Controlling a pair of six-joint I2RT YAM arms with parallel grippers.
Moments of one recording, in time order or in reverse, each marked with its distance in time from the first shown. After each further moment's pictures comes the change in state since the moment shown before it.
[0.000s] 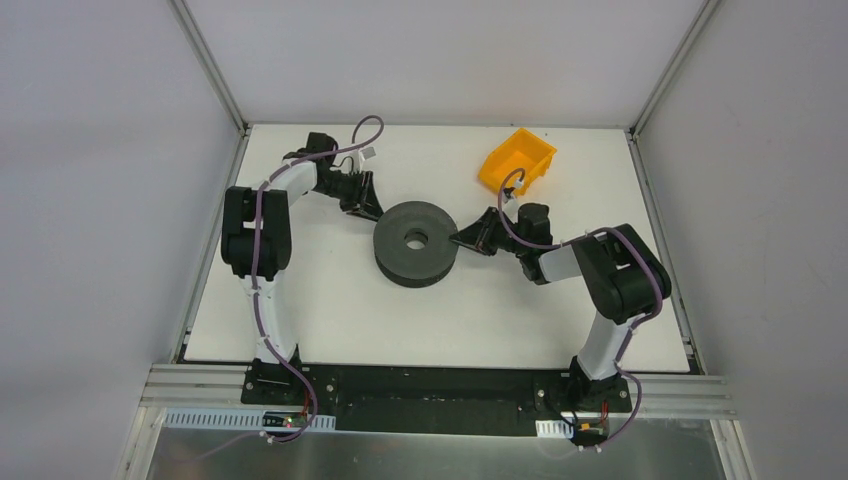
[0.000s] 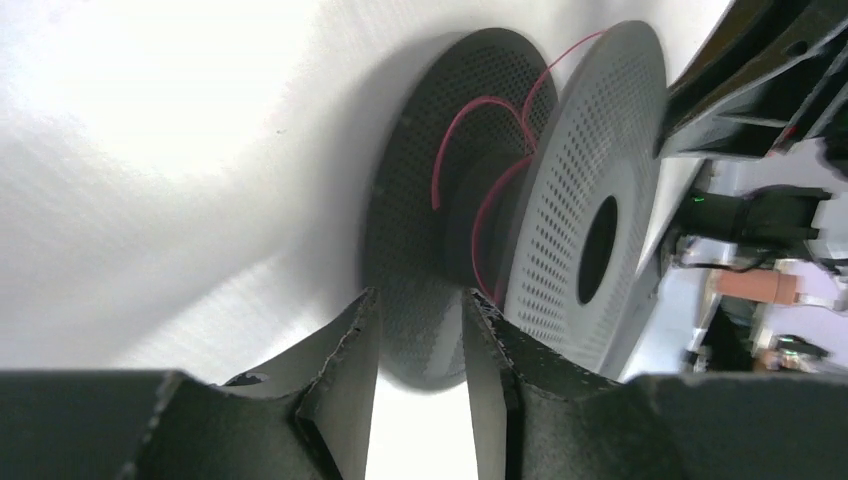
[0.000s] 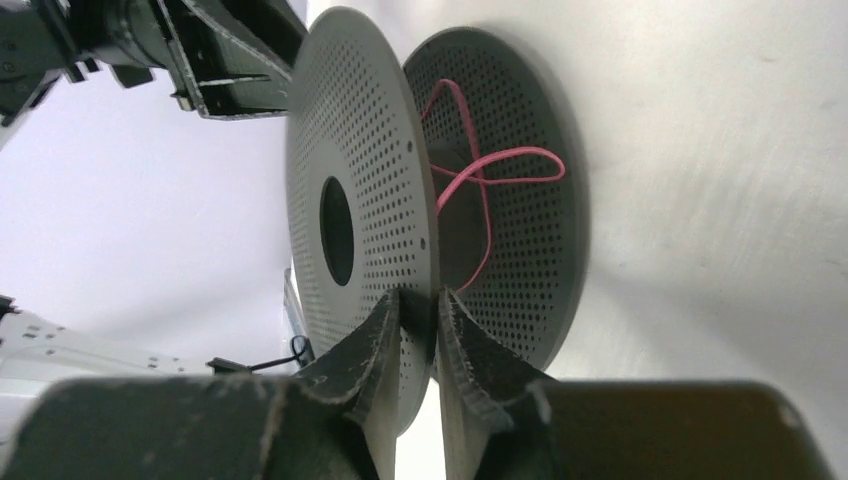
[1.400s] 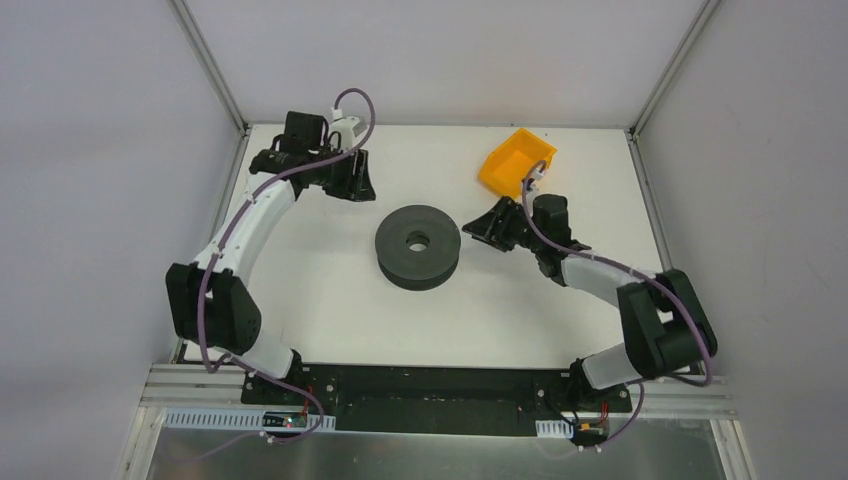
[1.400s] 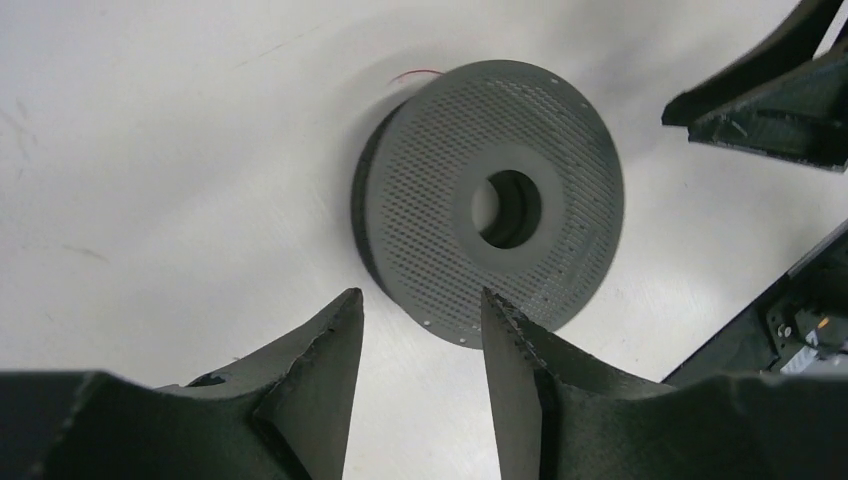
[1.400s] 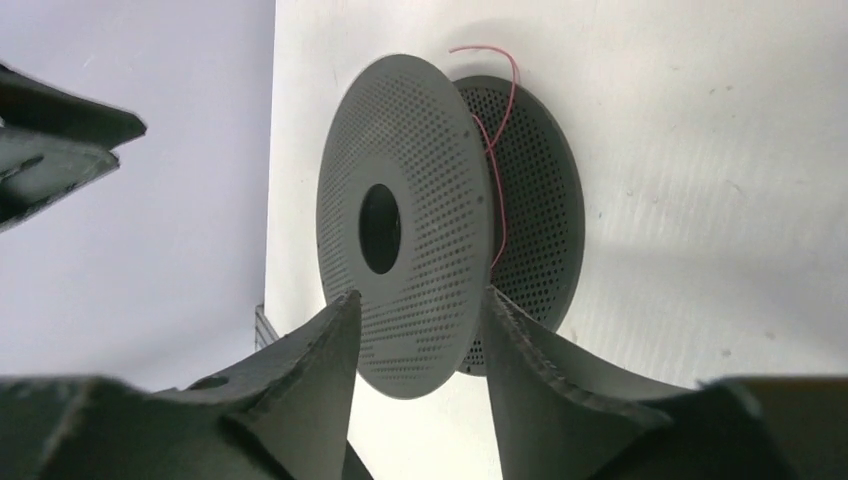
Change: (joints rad) left arm -0.070 -0.500 -0.079 -0.065 -0.416 -0.053; right arm -0.021 -0.285 -0.003 -0.356 0.119 -0.073
